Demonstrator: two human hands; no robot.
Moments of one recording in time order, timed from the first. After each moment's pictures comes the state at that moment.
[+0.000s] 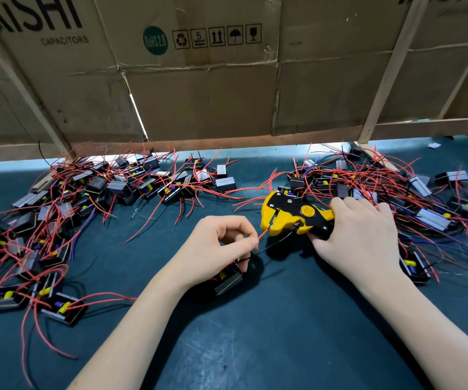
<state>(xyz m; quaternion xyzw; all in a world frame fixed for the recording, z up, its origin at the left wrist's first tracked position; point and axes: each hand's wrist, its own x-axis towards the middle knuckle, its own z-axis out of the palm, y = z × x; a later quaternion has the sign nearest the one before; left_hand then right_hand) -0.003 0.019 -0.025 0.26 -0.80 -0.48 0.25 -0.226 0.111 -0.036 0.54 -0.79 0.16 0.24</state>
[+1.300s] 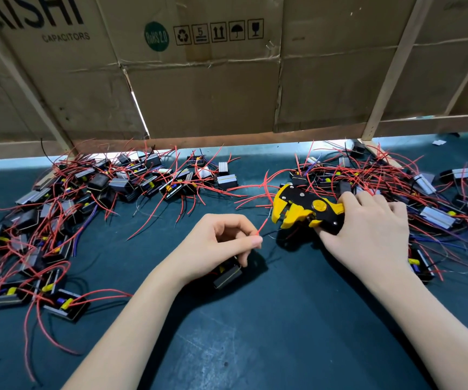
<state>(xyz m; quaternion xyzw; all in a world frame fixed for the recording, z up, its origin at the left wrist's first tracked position) 0.001 0.013 -0.025 0.23 -0.78 -0.54 0.23 -0.236 0.109 -0.043 0.50 -0.81 0.17 0.26</state>
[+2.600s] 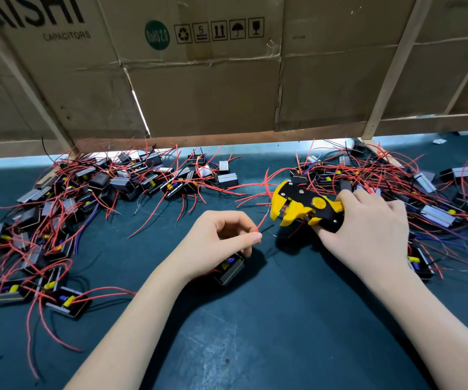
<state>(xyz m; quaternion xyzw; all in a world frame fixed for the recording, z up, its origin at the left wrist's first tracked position) 0.000 0.014 -0.025 0.27 -0.79 -0.49 0.24 -0.228 0.115 -0.032 0.51 -0.81 0.19 0.22</state>
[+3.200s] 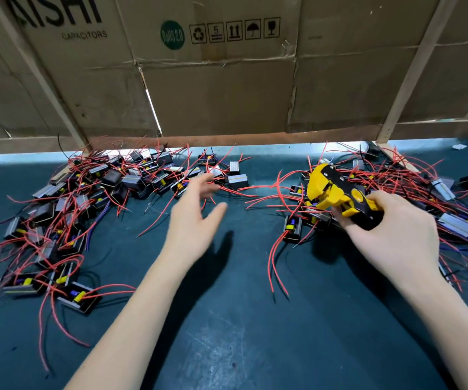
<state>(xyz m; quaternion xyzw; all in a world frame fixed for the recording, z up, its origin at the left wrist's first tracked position) 0.013 -0.012 -0.026 0.43 -0.75 -0.28 0.41 -0.232 0.122 -0.017 0.46 -0.81 0.34 0.12</state>
